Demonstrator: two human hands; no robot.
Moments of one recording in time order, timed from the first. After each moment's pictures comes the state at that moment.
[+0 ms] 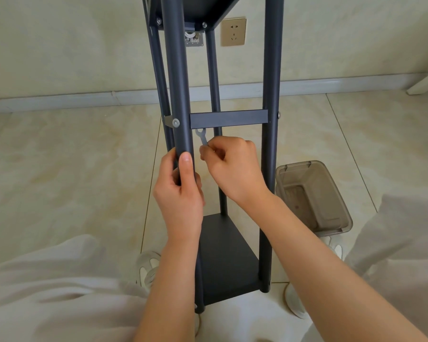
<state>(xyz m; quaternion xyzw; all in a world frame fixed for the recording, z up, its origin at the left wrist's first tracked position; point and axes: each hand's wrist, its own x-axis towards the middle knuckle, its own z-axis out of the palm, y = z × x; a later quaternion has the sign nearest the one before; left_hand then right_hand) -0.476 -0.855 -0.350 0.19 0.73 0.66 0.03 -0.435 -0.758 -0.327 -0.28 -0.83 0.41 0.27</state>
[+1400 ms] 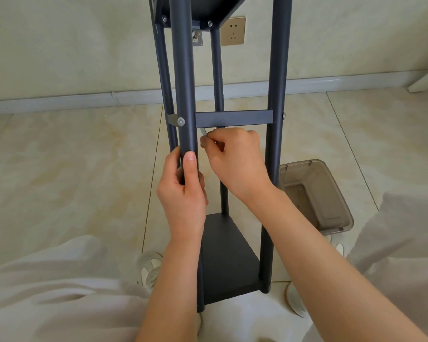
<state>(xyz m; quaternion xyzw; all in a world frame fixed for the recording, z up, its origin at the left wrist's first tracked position) -0.475 -0.853 -0.351 0.20 0.72 0.66 0.04 -0.437 -0.754 -0.312 -0.28 -0.85 0.34 0.28</state>
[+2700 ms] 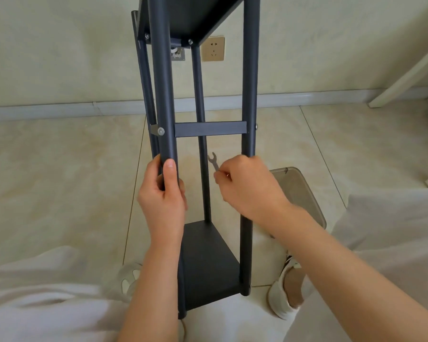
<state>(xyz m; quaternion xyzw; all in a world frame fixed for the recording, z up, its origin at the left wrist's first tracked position) -0.479 -0.858 -0.354 0.22 0.72 0.66 0.04 -0.379 -0.753 -0.299 -0.34 -0.90 0.27 0.09</state>
